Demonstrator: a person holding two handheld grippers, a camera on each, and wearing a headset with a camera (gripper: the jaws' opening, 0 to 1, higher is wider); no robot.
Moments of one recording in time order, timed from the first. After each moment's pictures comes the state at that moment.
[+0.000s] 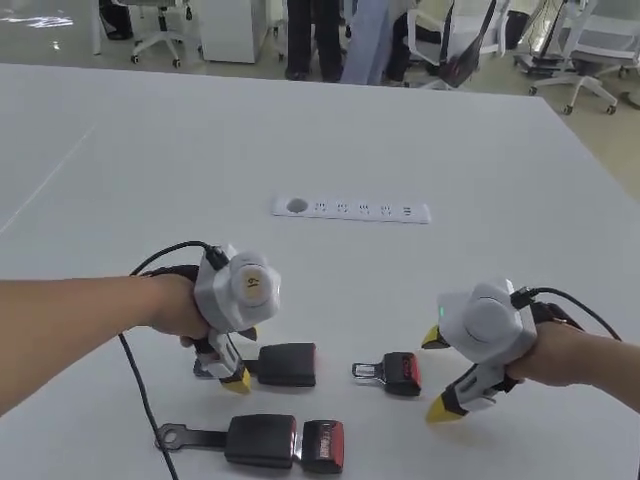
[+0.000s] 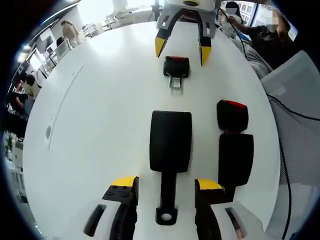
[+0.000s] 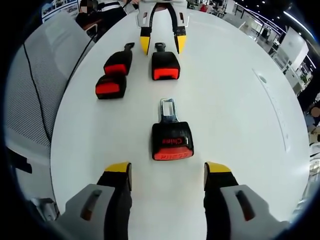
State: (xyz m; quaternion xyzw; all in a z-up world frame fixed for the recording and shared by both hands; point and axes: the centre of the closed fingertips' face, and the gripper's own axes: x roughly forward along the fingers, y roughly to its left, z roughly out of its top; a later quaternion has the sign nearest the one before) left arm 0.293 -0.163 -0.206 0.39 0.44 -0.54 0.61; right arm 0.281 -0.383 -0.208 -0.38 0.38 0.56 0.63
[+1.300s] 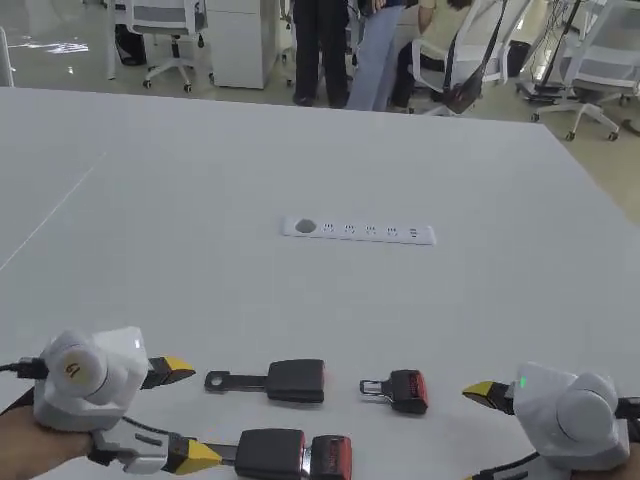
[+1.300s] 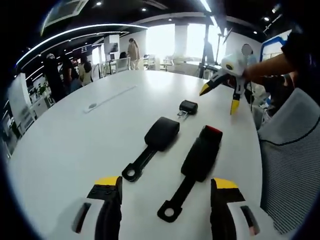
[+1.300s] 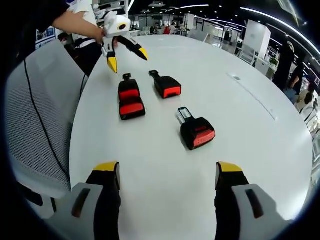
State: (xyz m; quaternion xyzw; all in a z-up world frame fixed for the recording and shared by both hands) left arm 0.220 -0.118 -0.162 0.15 0.32 -0.45 0.82; right arm 0.215 -0.392 -0.185 -0.24 0.33 0.50 0.76
